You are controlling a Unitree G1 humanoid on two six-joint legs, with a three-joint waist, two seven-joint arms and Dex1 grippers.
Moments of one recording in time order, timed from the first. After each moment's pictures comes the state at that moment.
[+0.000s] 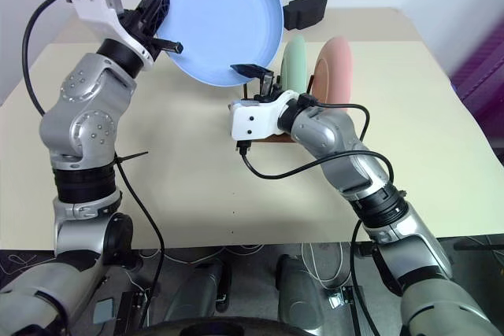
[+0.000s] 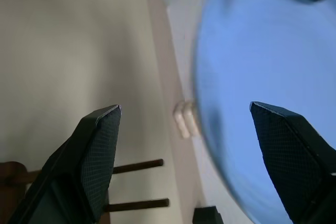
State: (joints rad) left arm -0.83 0.30 0.18 -0.20 -0.46 0.61 -0.16; right arm -0.70 -0.52 0.38 -0.12 -0.43 -0.04 0.54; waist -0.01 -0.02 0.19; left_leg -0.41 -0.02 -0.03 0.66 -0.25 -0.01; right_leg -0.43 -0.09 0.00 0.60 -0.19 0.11
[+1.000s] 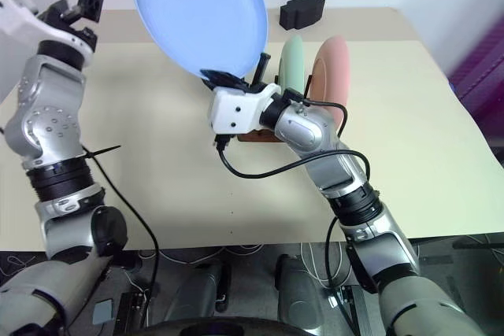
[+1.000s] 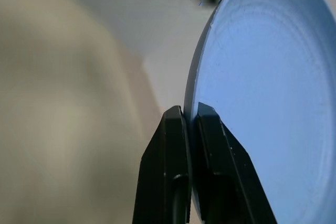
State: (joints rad) left arm -0.78 0.40 0.44 0.04 -0.49 0.44 -0.06; right arm -0.72 -0.31 0.28 -0.16 -0.26 -0.05 0.53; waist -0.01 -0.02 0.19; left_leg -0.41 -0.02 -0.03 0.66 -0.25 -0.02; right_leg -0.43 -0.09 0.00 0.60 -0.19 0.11
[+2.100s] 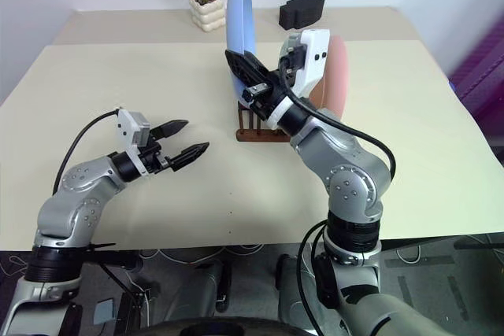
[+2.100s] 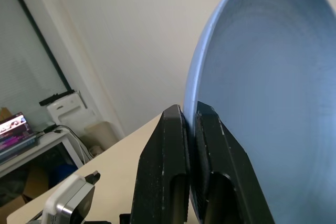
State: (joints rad) left arm -0.24 0.50 0.07 -0.18 -0.49 0.39 -0.77; right arm -0.60 -0.06 -0.13 -0.47 0.80 0.84 0.18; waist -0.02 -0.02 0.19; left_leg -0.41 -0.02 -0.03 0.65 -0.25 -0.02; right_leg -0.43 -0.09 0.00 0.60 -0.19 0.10
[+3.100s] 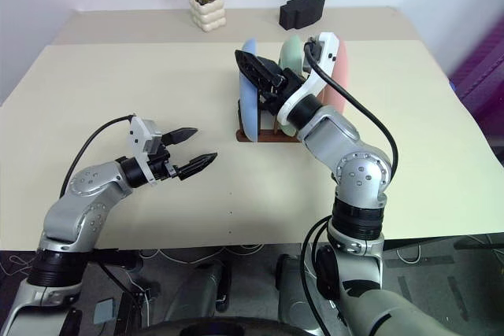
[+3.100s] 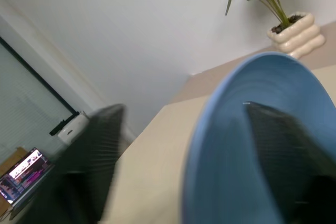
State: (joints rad) left arm -0.22 0.51 0.02 -0.21 -0.46 0.38 -0.78; right arm -0.64 -0.07 -0.22 -0.32 1.03 0.87 0.02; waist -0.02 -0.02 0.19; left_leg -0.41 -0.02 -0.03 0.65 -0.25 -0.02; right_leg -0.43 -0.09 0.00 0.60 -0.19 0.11
